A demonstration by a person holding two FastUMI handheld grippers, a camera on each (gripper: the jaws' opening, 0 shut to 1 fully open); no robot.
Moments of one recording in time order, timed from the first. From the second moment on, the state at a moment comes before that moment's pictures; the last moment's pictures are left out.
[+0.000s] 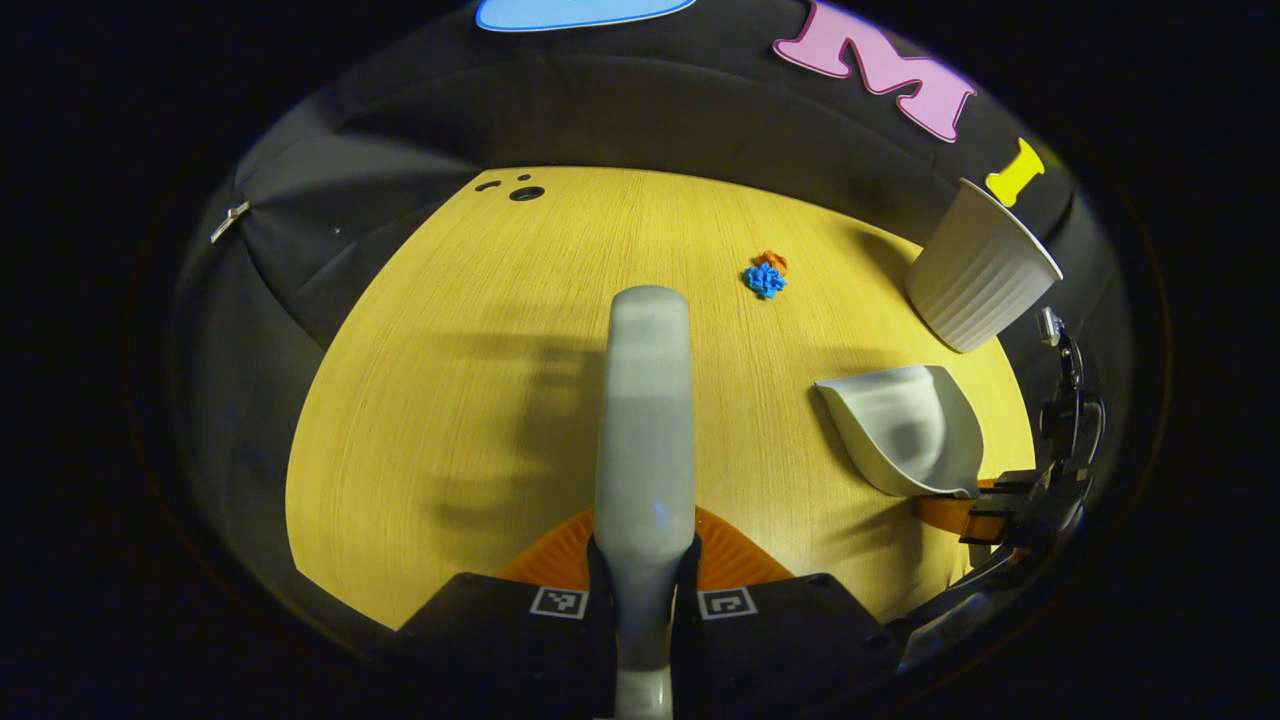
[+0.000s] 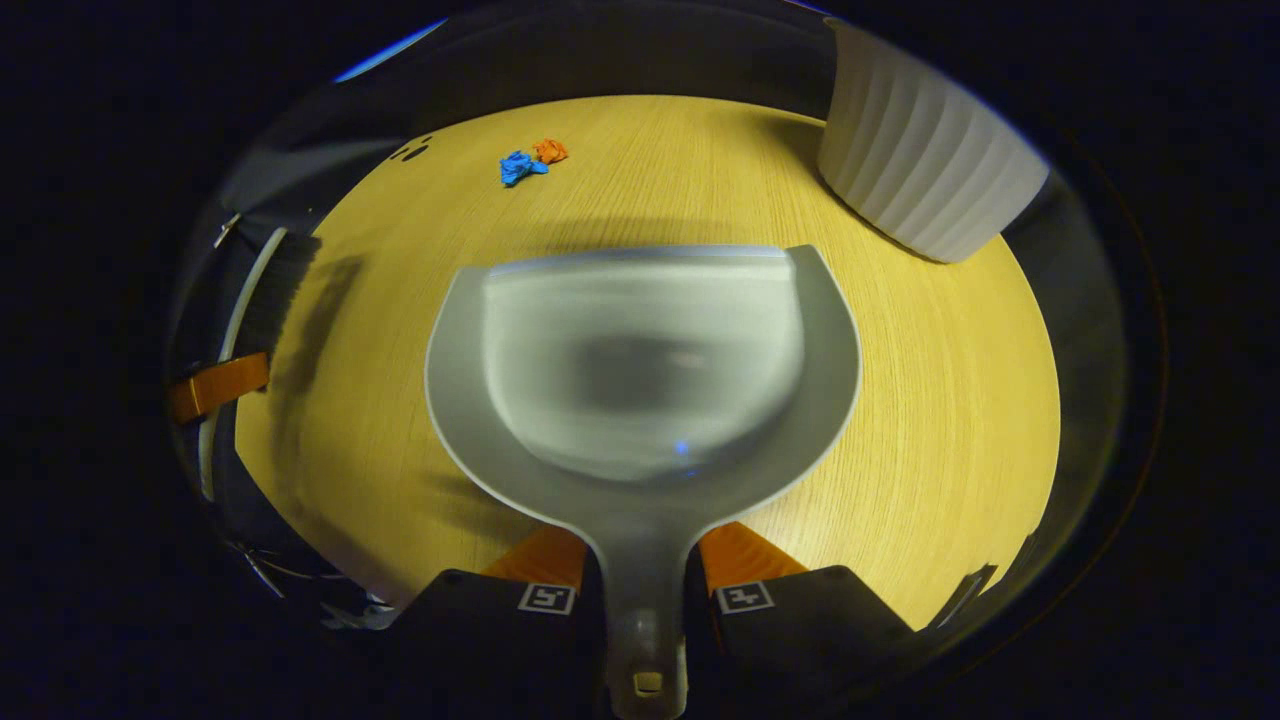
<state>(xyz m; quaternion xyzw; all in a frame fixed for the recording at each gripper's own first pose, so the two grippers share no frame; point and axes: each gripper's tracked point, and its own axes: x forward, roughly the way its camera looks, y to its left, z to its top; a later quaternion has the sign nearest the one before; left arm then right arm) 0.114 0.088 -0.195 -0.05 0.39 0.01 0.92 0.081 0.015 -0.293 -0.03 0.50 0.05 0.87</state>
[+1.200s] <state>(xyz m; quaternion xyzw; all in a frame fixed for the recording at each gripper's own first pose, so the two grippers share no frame) 0.322 0.065 -0.198 0.10 0.43 -0.01 0.90 0.085 -0.038 -0.270 -0.11 0.48 0.16 0.85</state>
